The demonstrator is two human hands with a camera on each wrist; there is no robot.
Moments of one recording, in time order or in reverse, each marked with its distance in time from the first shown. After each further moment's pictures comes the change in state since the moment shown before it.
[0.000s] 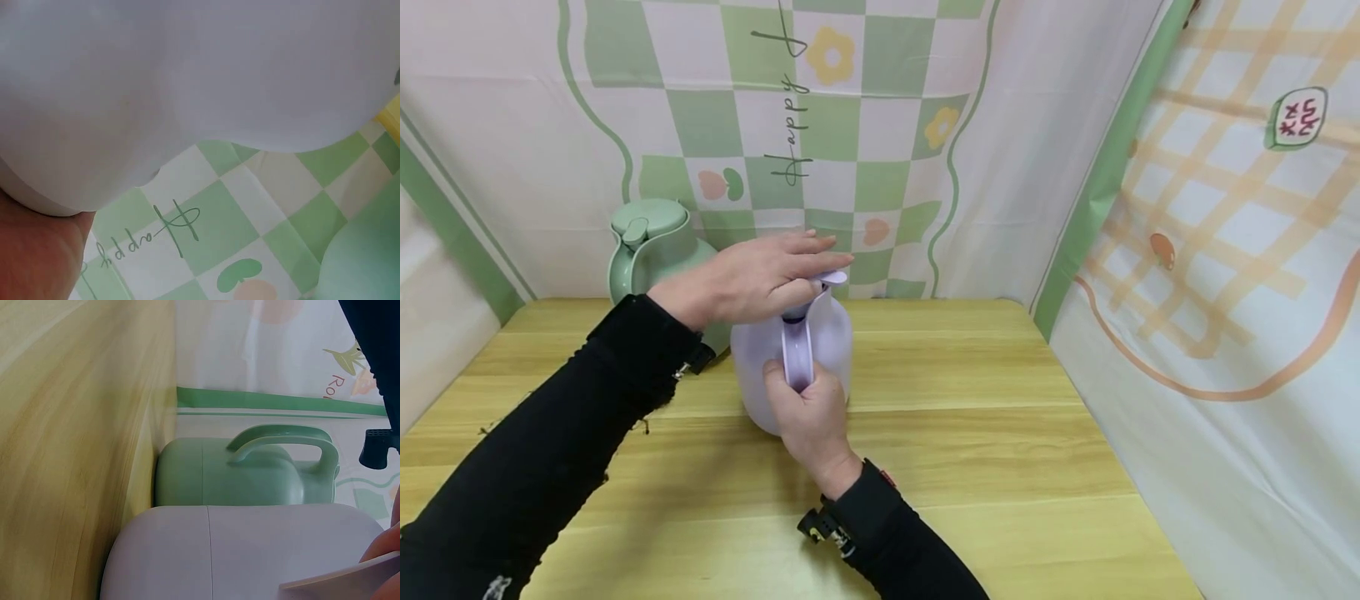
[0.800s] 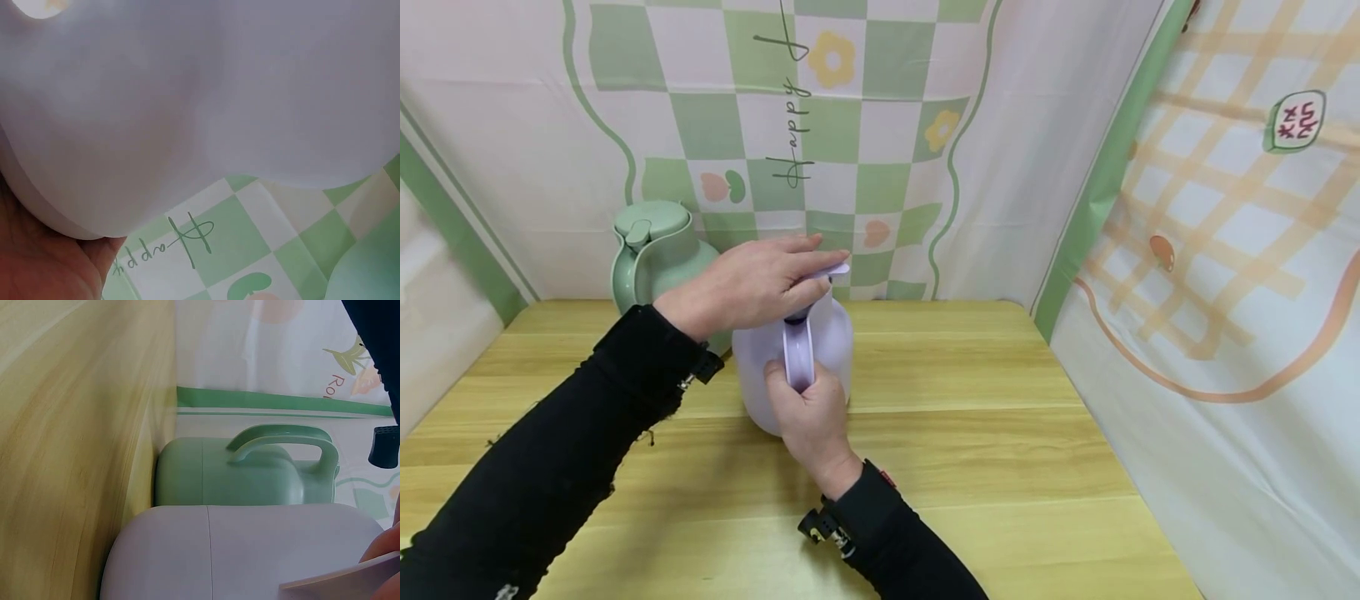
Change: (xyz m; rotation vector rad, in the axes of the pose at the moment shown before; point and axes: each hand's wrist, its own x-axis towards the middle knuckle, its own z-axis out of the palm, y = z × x) left_hand -0.005 0.013 0.003 0.045 0.080 -0.125; right_hand -0.001 -0.001 0.000 0.025 -0.008 0.031
